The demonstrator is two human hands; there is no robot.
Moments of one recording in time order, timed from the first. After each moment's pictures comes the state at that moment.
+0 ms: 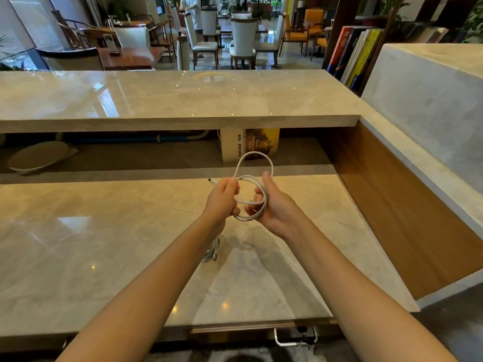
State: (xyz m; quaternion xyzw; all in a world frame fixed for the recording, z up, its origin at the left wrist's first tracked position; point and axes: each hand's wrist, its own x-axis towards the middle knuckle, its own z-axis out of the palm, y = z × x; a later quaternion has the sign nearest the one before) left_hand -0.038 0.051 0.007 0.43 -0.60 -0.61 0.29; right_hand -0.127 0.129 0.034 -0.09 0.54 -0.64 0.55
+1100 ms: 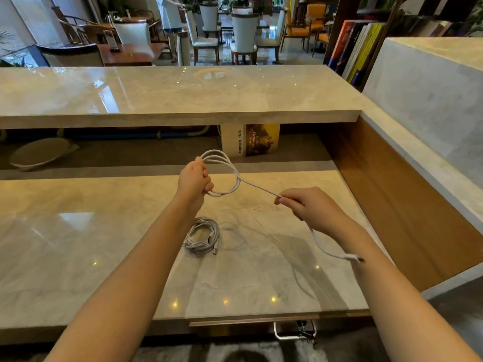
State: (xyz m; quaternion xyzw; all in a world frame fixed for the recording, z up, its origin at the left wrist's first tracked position) left_hand -0.015 0.004 0.023 0.44 -0.43 -0.67 0.41; right_hand -0.182 0.182 0.038 -0.59 0.76 -0.24 0.16
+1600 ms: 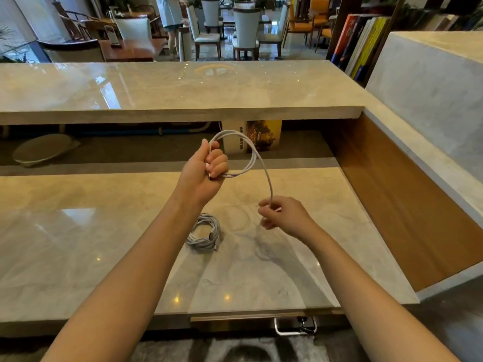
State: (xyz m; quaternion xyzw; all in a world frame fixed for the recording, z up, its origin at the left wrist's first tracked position) left_hand -0.015 0.028 0.050 0.14 -0.17 -0.91 0.36; right_hand -0.152 0.159 -0.006 -0.42 0.74 -0.38 0.35
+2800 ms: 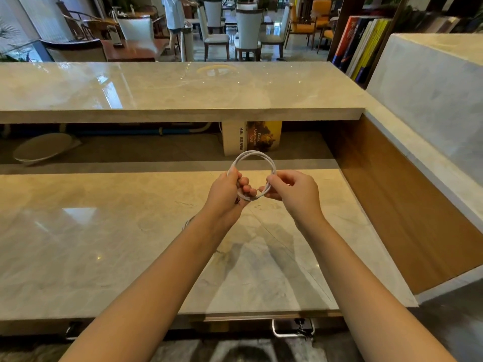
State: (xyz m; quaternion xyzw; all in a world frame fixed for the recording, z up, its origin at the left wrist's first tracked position) left_hand -0.042 0.083 0.046 0.36 -0.31 -0.81 0.35; right_hand -0.144 0.155 0.038 -0.32 0.72 -0.57 0.25
